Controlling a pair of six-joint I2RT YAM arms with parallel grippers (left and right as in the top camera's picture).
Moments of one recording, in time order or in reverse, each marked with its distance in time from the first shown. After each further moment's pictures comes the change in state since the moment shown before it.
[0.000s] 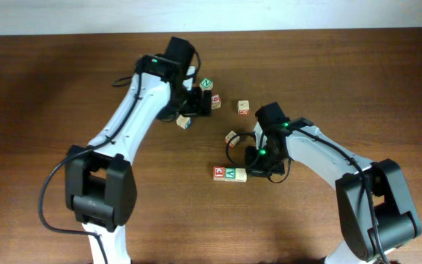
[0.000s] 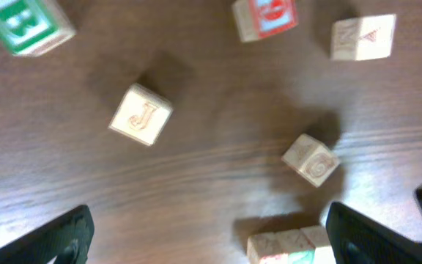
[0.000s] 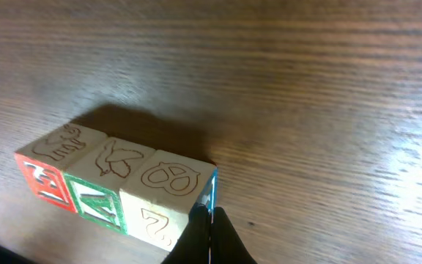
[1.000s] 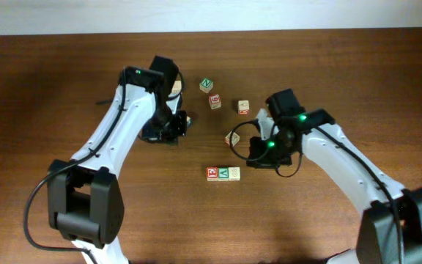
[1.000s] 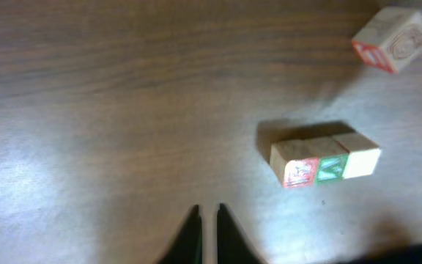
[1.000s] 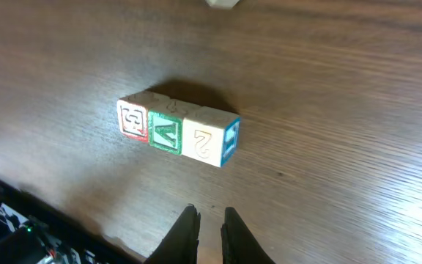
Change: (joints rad) left arm 0.037 -0.131 -0.207 -0.148 0.026 0.050; right arm -0.021 -0.138 0.098 -0.160 -0.048 -0.124
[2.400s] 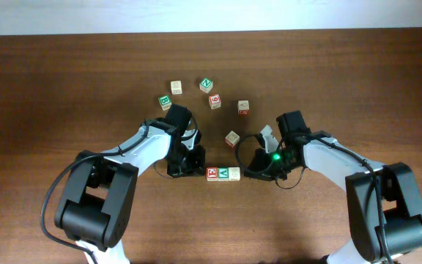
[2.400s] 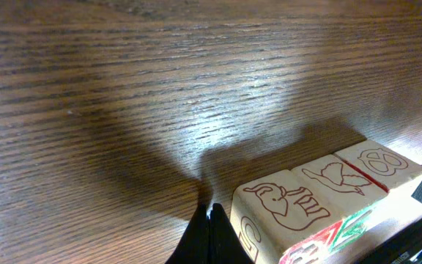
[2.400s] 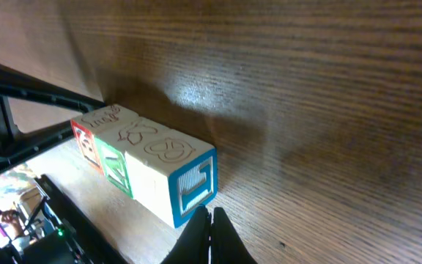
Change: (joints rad) left arm -0.081 0.000 -0.510 0.589 0.288 -0.133; right arm -0.113 0.103 -0.280 0.392 -0.259 0.015
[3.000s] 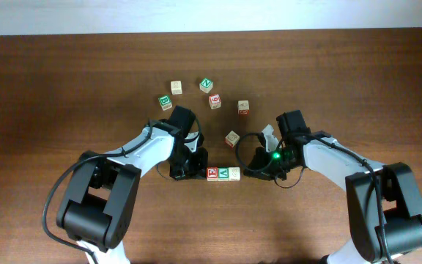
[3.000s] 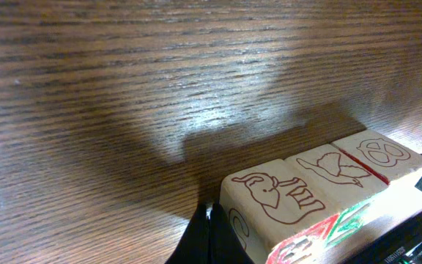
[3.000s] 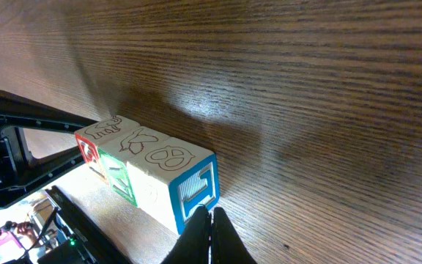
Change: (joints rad) left arm -0.024 0.000 -0.001 -0.013 0.007 -0.029; right arm 0.002 0.000 0.000 0.014 0.002 0.068
